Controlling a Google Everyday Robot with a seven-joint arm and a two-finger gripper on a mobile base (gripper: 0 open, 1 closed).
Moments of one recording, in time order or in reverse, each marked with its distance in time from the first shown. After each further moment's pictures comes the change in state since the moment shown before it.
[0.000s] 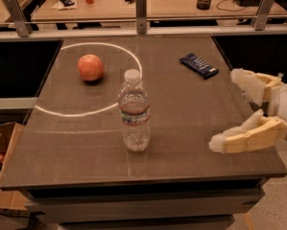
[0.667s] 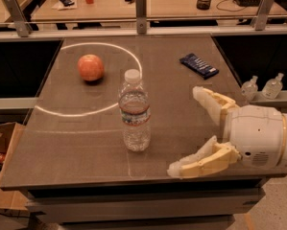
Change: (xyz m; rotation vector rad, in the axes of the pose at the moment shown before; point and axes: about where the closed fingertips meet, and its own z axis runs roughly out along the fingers) arm 0.021 0.048 0.059 -0.093 -0.074 -0.043
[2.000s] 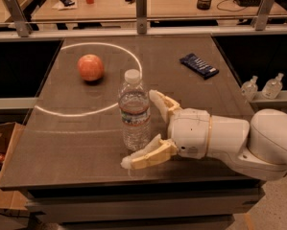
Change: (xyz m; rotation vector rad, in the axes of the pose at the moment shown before) arm 0.031 -0.009 0.103 -0.080 -0.102 -0.041
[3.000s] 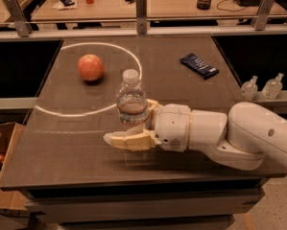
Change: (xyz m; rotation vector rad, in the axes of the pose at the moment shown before) arm 0.002 -0.004 0.038 -0.049 -0.014 0.043
